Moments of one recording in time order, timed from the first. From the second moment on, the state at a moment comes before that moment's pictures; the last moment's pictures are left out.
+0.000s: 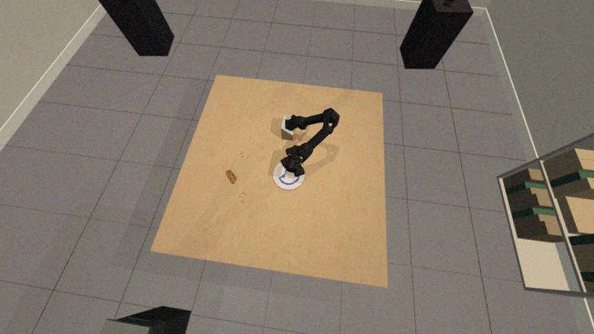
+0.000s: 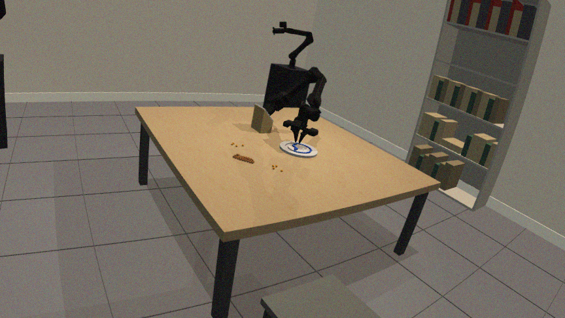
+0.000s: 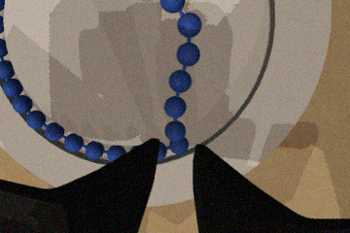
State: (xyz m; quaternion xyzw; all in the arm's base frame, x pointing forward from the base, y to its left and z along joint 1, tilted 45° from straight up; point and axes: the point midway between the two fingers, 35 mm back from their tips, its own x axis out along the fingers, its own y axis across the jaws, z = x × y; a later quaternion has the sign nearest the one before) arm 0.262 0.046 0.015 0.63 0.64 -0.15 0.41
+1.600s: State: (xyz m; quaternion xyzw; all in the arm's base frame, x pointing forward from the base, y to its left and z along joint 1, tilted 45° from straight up) arm 0.264 0.018 0.032 0.60 0.65 -0.10 0.46
